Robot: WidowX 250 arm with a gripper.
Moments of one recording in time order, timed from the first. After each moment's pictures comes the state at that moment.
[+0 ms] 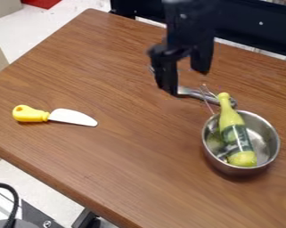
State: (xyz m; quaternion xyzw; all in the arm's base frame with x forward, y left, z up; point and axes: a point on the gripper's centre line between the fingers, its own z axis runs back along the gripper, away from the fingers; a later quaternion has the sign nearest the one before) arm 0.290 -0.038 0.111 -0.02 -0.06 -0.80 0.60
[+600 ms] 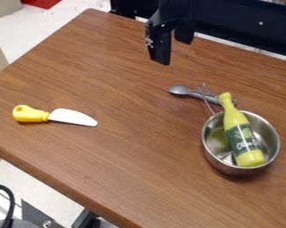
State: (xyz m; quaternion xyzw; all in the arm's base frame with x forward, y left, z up) arm 0.331 0.007 0.115 0.03 -0.04 -0.71 0.70
